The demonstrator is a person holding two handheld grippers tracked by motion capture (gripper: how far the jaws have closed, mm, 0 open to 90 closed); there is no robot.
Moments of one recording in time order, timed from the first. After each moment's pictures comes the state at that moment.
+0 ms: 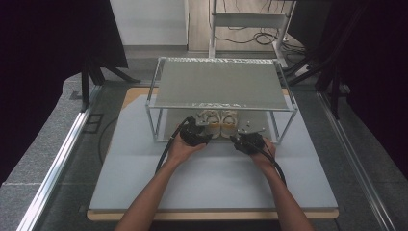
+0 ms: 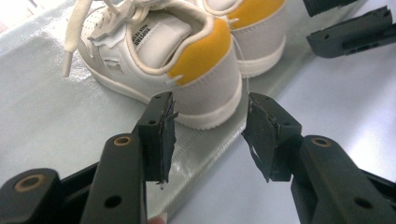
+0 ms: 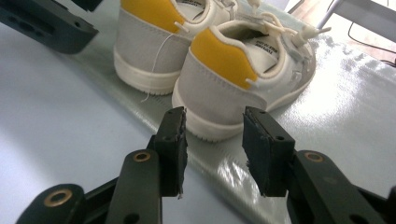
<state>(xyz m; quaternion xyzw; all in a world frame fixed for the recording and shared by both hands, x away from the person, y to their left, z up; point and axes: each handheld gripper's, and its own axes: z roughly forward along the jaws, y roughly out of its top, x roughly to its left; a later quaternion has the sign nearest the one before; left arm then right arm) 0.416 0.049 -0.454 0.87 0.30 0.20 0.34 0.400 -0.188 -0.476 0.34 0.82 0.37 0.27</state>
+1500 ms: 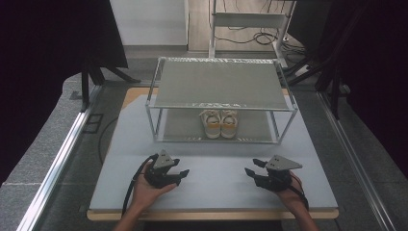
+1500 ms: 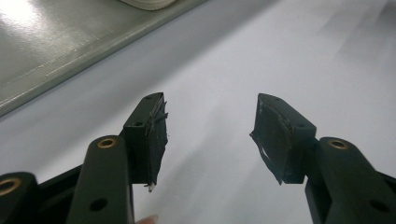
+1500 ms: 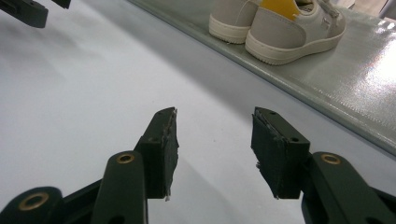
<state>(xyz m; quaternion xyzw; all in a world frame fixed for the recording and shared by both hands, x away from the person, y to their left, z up) 0.280 0.134 -0.471 0.83 0.34 0.14 0.42 0.284 -0.252 -0.470 0.31 0.81 0.45 0.20</state>
